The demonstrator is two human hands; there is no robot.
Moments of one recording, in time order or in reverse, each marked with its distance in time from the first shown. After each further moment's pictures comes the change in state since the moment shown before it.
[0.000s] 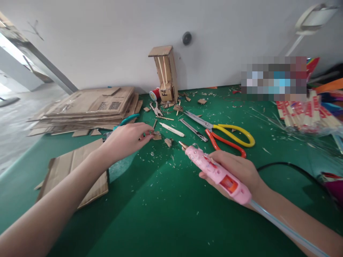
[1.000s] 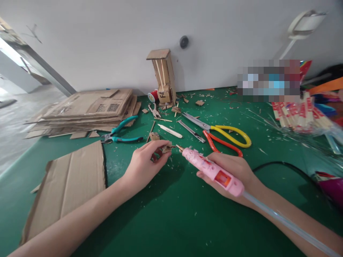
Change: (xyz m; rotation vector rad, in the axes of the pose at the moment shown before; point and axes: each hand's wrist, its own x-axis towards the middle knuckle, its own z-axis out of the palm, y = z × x) left_hand -0.024 0.071 0.038 -0.592 0.406 -0.083; right_hand 0.006 0.000 0.000 -0.011 0.032 0.006
